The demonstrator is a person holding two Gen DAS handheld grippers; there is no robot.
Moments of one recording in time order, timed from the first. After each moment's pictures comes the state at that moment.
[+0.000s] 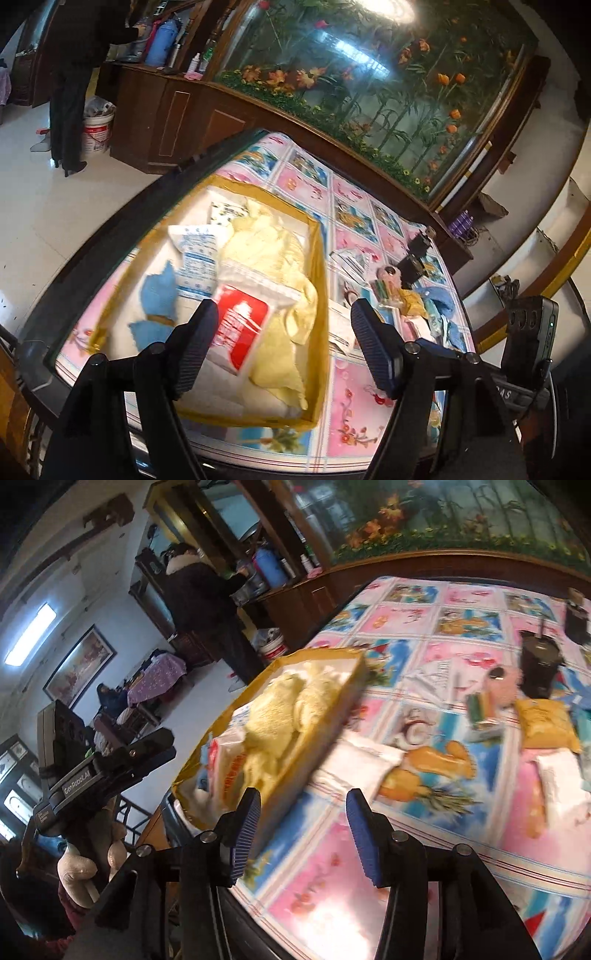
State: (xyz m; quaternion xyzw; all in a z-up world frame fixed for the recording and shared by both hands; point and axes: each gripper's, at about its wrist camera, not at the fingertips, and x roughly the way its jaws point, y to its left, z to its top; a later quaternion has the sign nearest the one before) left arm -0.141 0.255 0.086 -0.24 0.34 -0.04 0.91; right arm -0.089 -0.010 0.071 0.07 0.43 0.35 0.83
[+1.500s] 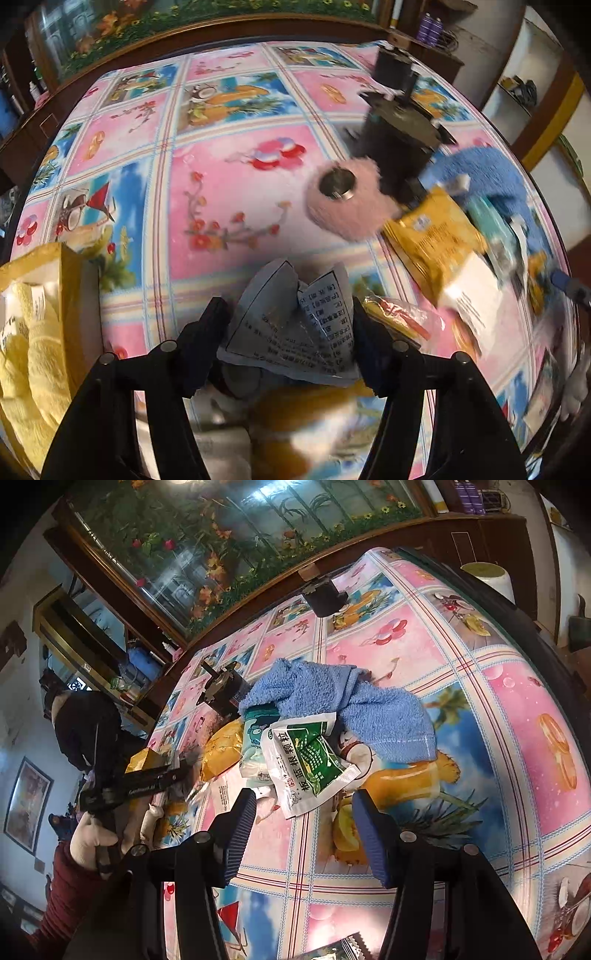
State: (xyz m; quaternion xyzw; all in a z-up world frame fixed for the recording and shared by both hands) left arm 0.054 0.042 0.018 0.07 0.53 -0.15 0.83; right arm -0.046 -0.281 0.023 0.23 0.43 0.15 0.86
